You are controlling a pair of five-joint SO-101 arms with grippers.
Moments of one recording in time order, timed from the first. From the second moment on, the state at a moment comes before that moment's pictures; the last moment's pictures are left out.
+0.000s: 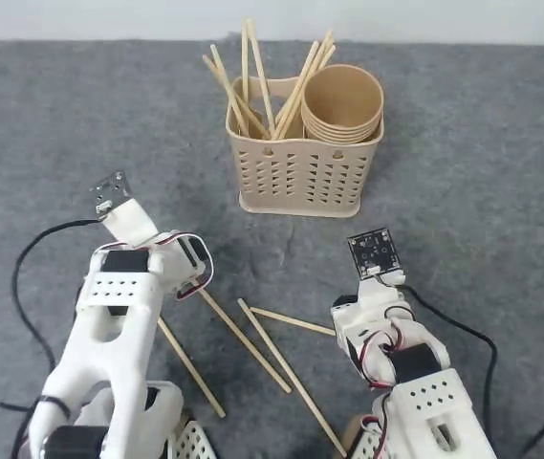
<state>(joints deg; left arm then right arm) -5.3 -28.9 61.3 54.0 37.6 -22.1 -72.3 92.5 42.5 -1.9</state>
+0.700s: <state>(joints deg) -4.9 -4.4 49.5 51.2 40.9 -22.1 -72.3 92.5 42.5 -1.9</state>
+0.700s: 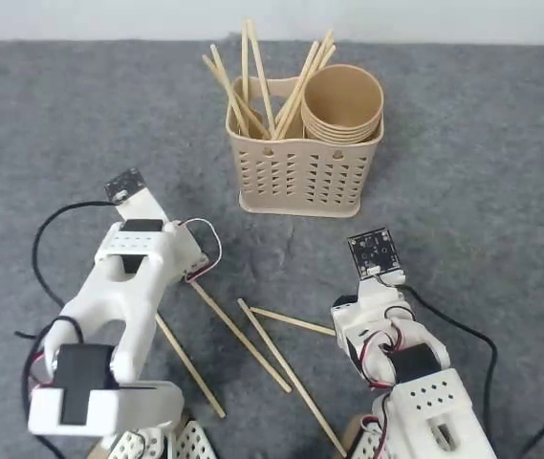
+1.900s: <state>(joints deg) -5.2 -53.9 29.1 43.6 27.1 -22.1 -72.3 92.5 42.5 -1.9</state>
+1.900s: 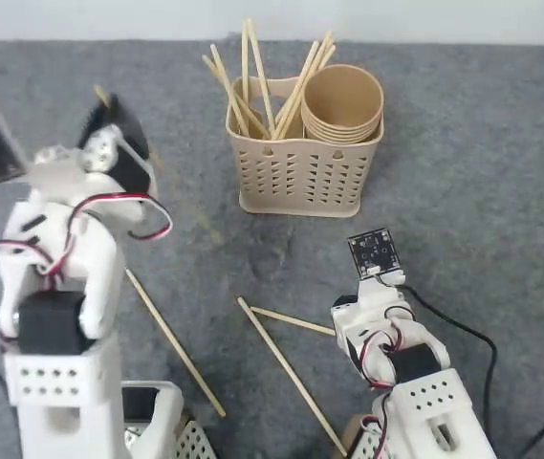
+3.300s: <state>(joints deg) 7.8 -27.8 22.9 15.8 16.8 -21.9 -72.3 92.5 41.8 -1.9</state>
